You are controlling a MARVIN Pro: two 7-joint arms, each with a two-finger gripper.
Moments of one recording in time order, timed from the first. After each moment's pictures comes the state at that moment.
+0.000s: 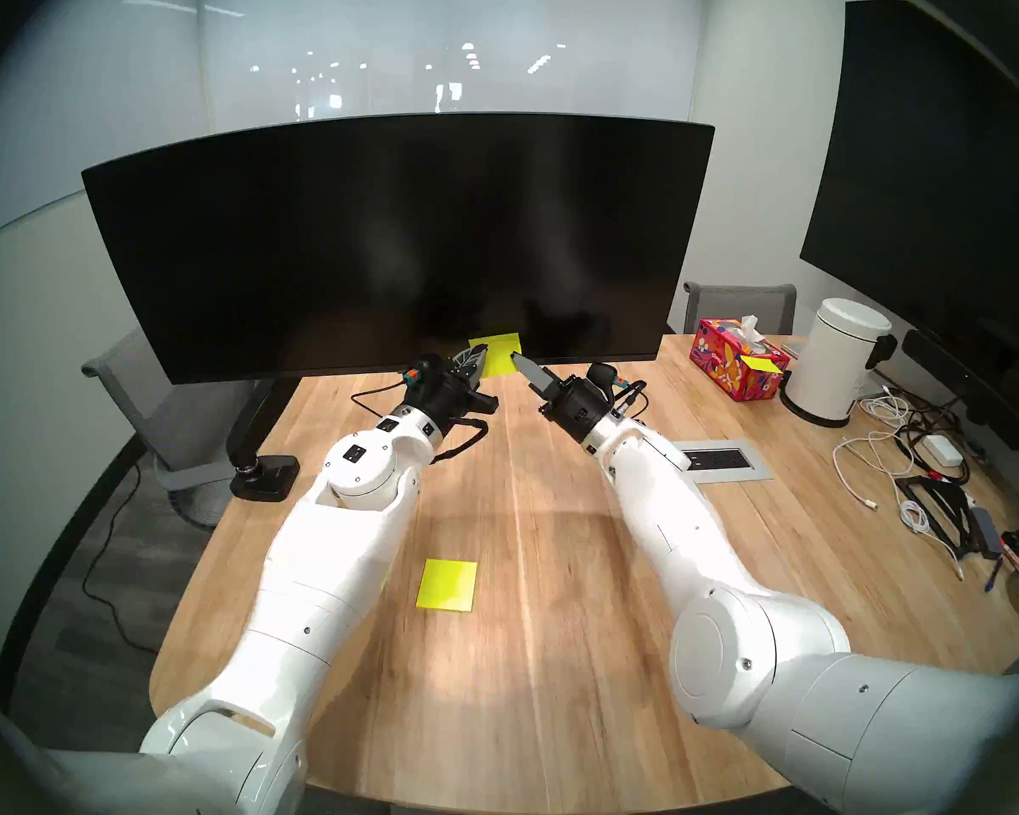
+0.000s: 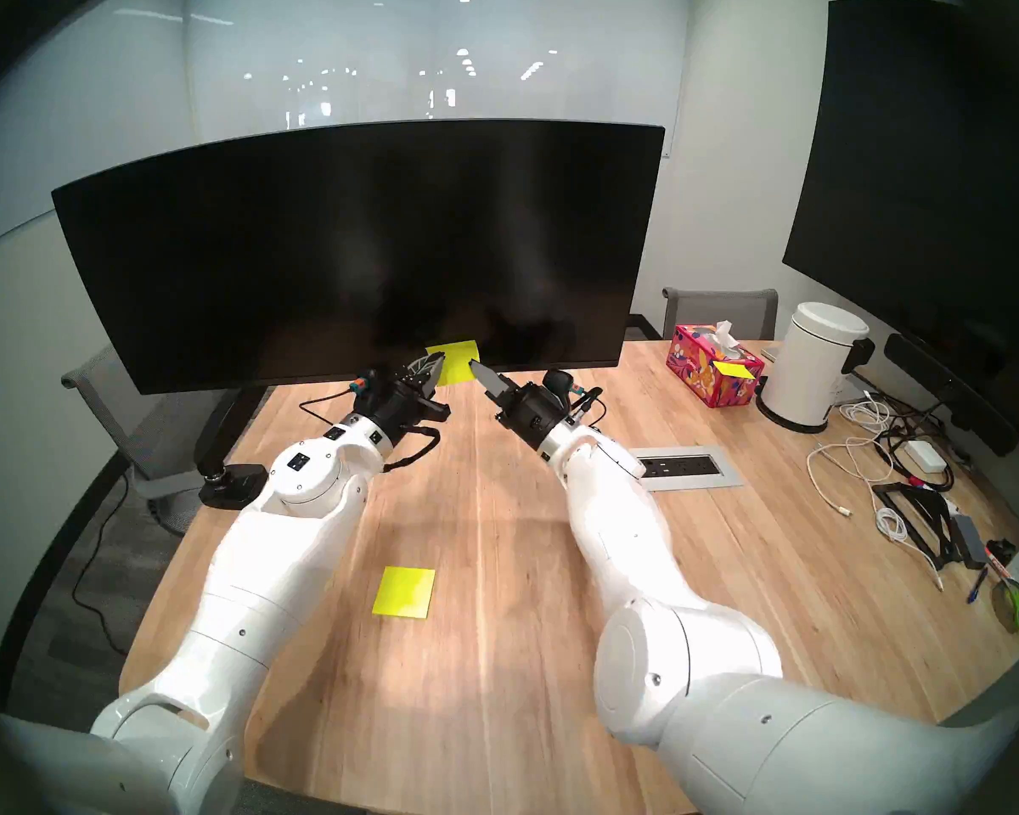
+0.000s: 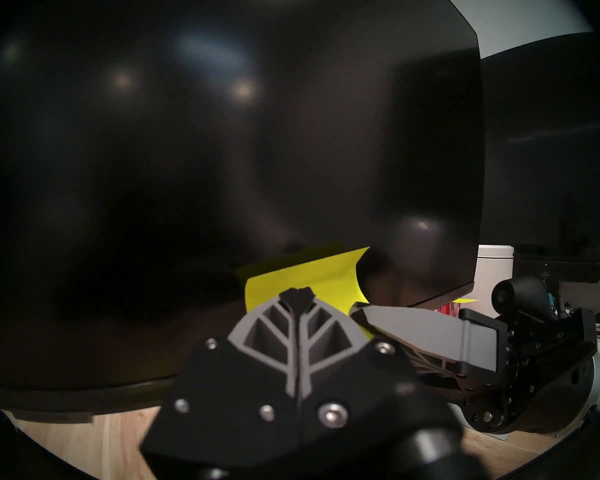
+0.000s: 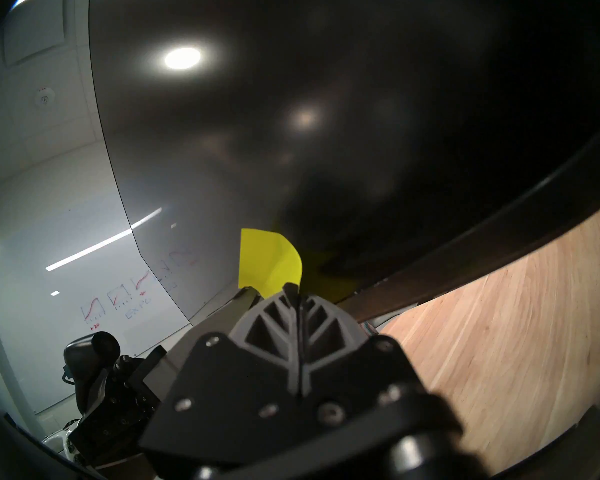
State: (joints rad) left arm 1.22 -1.43 -1.36 -1.39 -0.29 -0.08 -0.30; right arm -0.84 -1.69 1.81 -0.65 0.39 0.17 1.10
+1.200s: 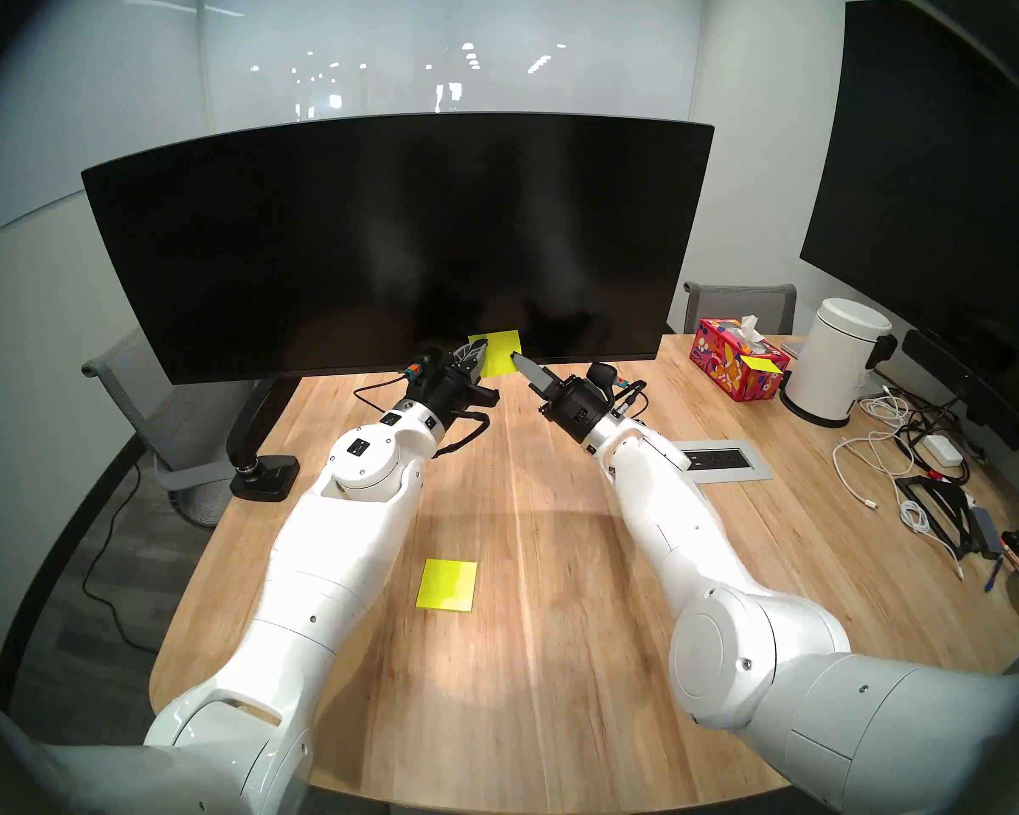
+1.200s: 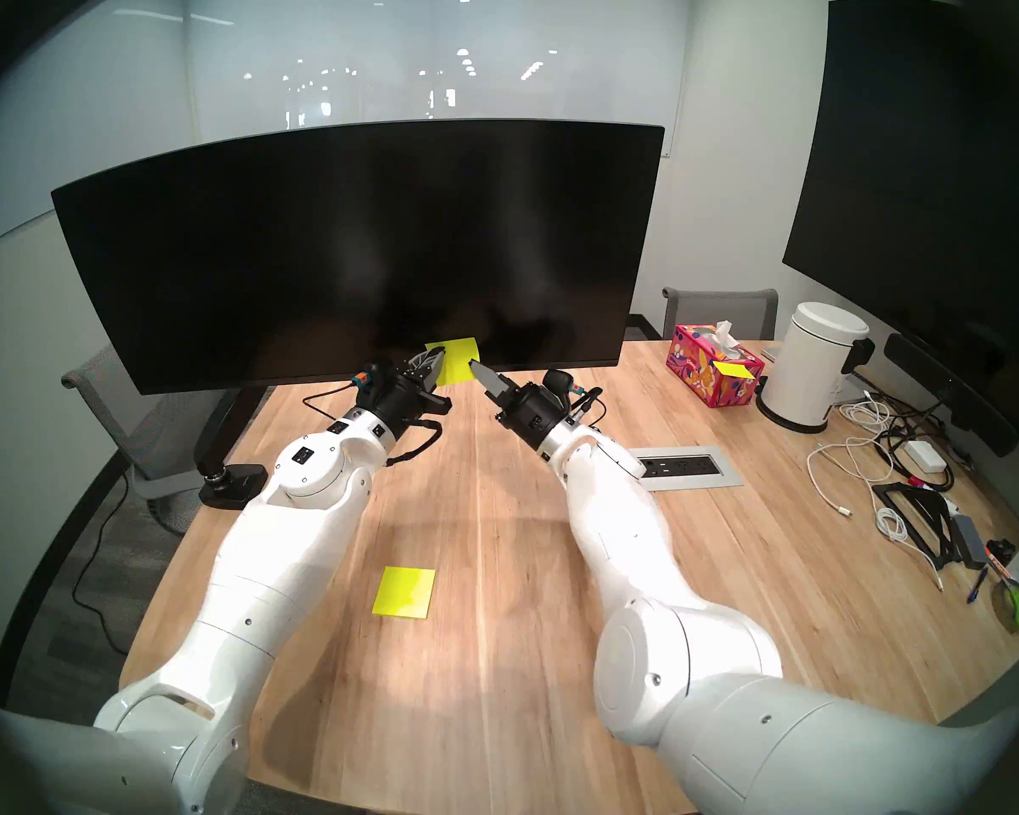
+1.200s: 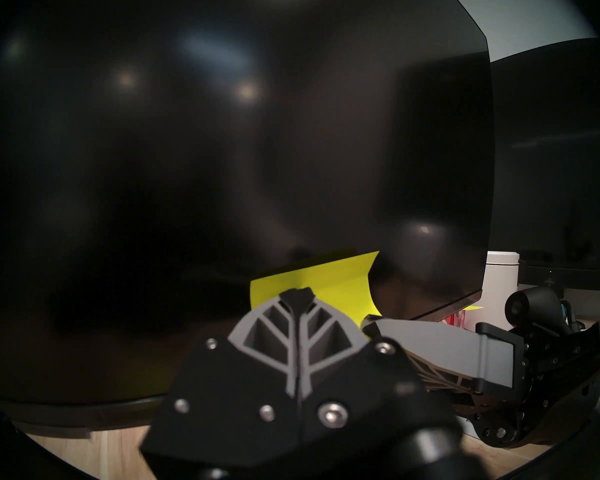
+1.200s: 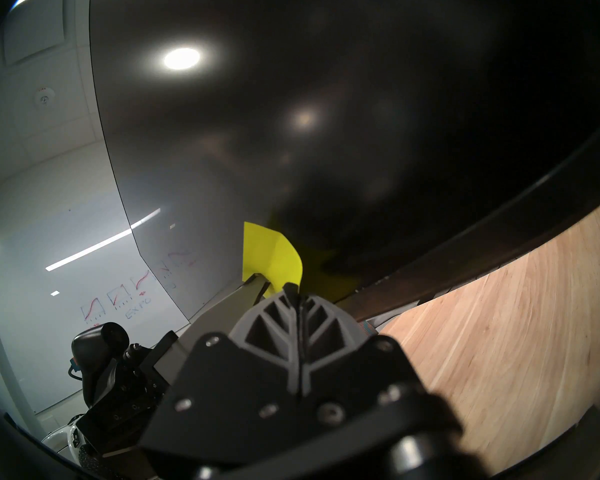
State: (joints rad) left arm 1.20 -1.44 -1.36 -1.36 -0.29 -0.09 -0.30; right arm -0.84 -1.69 1.81 -0.65 0.39 0.17 1.10
